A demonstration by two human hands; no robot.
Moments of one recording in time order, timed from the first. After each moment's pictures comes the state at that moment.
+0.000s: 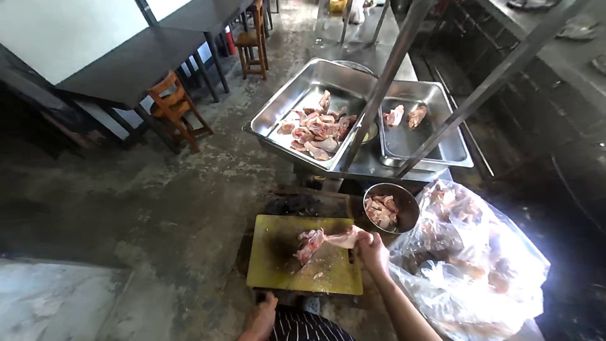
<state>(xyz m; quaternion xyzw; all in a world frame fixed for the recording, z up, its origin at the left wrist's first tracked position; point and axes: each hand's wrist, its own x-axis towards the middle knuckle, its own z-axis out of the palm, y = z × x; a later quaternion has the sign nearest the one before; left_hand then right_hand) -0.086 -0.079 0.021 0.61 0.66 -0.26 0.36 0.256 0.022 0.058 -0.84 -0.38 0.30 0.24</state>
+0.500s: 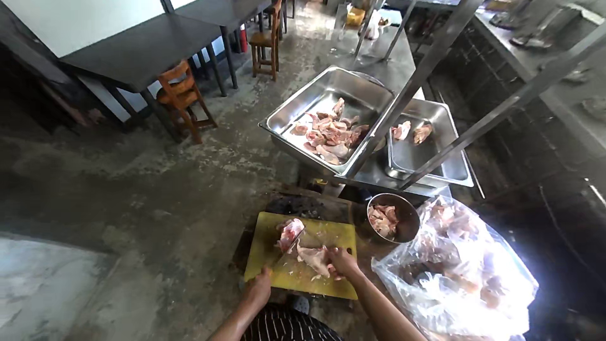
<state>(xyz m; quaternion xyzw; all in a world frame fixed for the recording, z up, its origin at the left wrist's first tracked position) -0.095 -0.023 0.011 0.61 0.69 -0.16 0.36 0.194 0.038 0.032 -0.76 -0.39 0.52 0.02</state>
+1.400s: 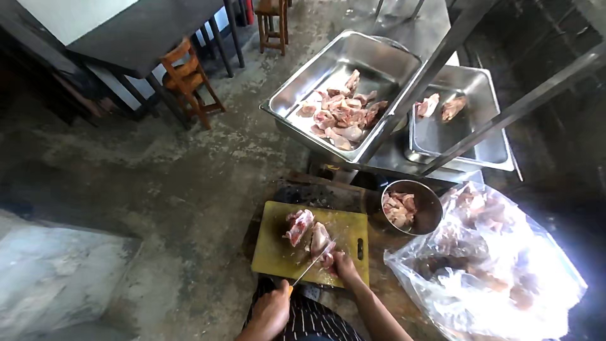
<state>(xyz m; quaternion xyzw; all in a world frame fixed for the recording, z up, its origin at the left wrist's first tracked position) -0.058 -0.068 0.091 0.60 0.65 -0.25 0.39 0.176 -0.006 -0.026 -0.66 -0.25 0.64 0.30</state>
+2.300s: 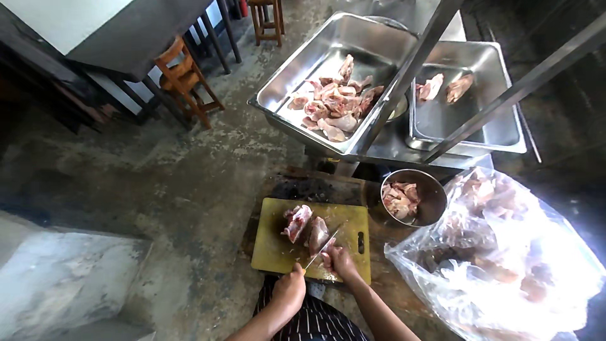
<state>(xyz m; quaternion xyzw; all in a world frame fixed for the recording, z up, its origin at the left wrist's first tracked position) 0.000 -0.037 0.073 0.60 0.66 -0.25 0.36 0.176 -0.003 -0.023 -0.68 -0.31 0.63 0.22</state>
